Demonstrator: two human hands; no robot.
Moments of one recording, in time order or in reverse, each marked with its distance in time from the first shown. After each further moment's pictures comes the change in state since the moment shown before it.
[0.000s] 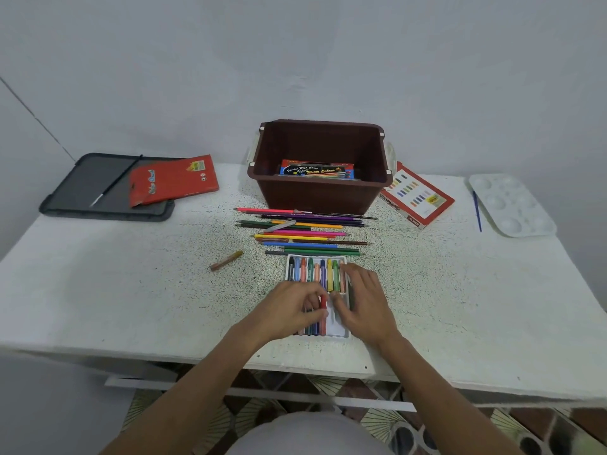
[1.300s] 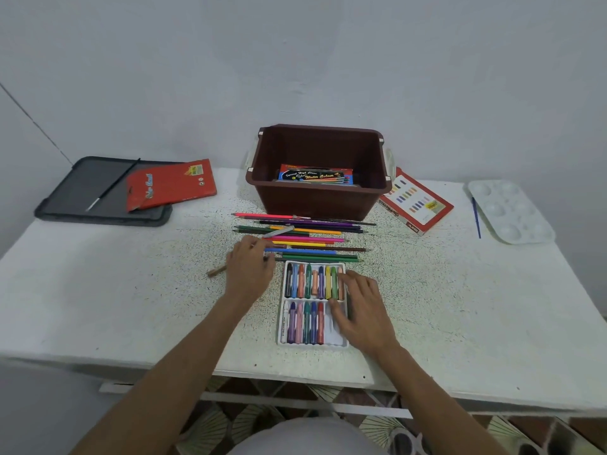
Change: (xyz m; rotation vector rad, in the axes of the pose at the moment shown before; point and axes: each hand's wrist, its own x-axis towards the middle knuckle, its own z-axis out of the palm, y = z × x) left_hand 0.046 -0.080 -0.026 0.336 0.593 -0.270; right_hand -0.002 -0.002 0.001 -0.060 -0.015 0.025
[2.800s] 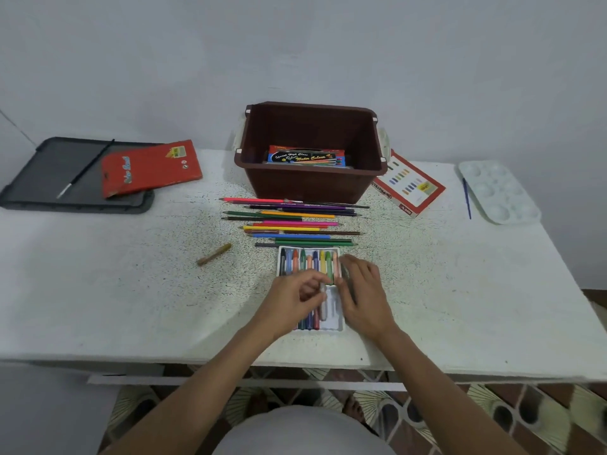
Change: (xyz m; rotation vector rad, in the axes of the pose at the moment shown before) left_hand -0.069 0.065 -0.010 -0.691 -0.496 0.032; right_hand -0.001 -0.002 -0.004 0.069 0.019 0.072
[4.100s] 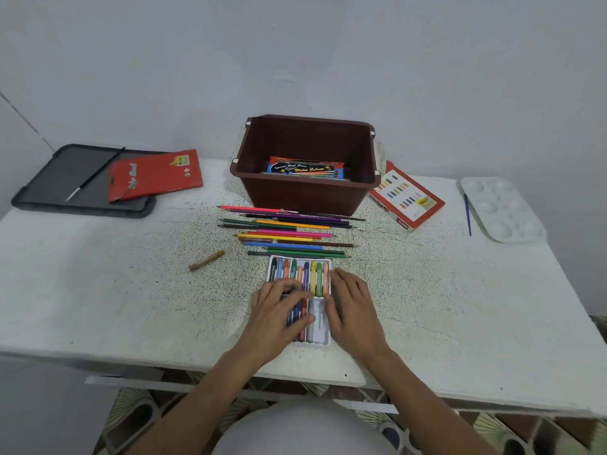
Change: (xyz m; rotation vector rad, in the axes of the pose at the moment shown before) left_hand -0.008 -0.033 0.025 0.594 0.195 0.154; right_hand -0.007 0.012 0.000 -0.050 -0.019 -0.091
